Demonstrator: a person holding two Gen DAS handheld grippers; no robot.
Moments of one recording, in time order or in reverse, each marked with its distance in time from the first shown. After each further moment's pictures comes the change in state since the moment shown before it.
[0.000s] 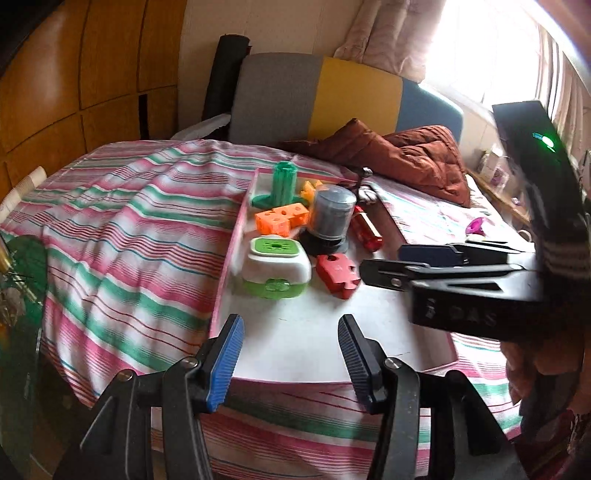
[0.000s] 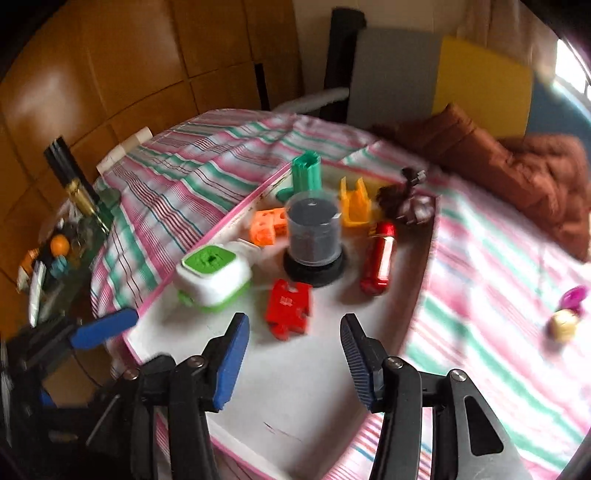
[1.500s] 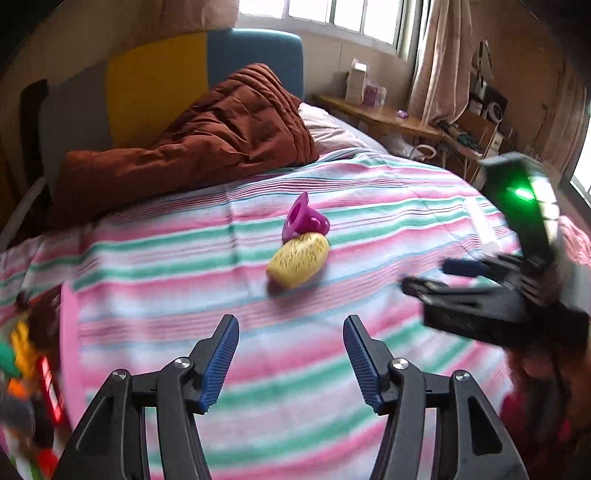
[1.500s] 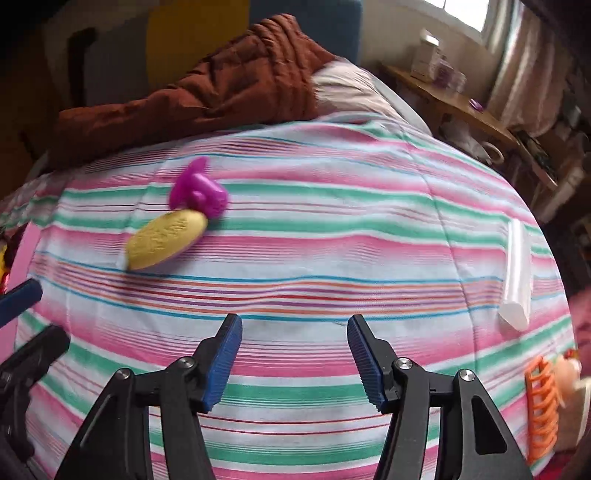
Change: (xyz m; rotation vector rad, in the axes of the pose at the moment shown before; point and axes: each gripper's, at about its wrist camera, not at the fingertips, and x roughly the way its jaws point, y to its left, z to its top) left arm 0.149 -0.309 0.083 0.443 0.143 -0.292; right arm -0.073 -0.349 -0.116 0.597 0.148 -0.524
